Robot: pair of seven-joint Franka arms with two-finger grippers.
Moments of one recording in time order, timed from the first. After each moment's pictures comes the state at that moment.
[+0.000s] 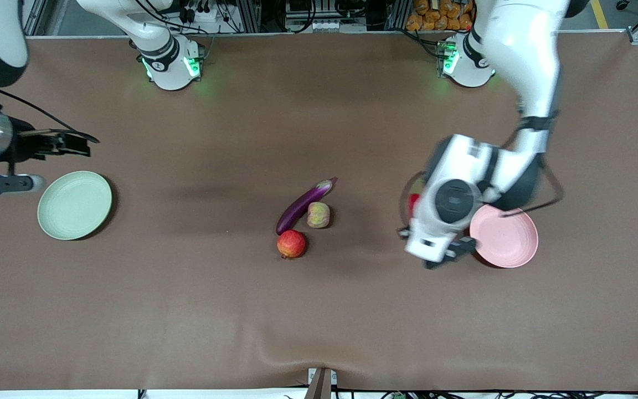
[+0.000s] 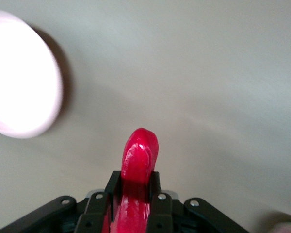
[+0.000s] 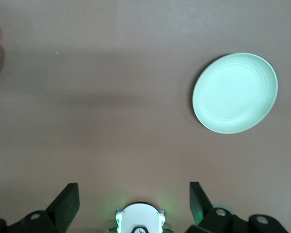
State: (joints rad) left arm -0.41 0.62 0.03 -1.36 0.06 1.81 -0.75; right arm 0.07 0.16 -0.03 -1.49 0.01 1.37 -0.03
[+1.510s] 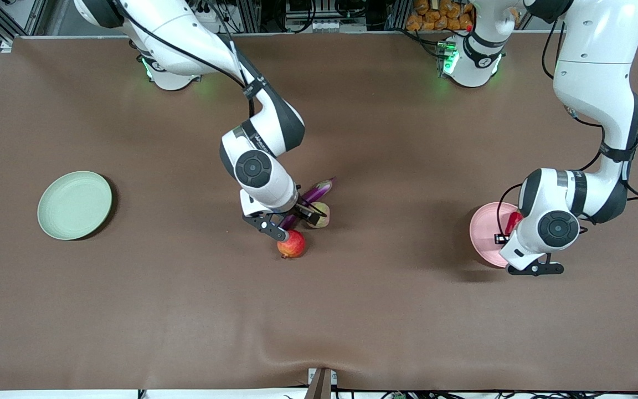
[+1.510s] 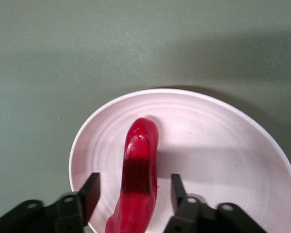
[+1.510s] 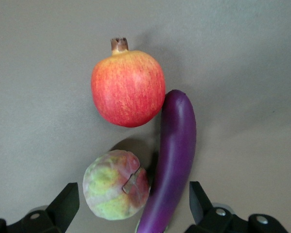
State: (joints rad) left arm -0.08 0.64 0.02 -1.72 0.30 2.17 -0.25; right arm 0.66 0.71 -0.02 -1.48 0.22 2.22 1.09
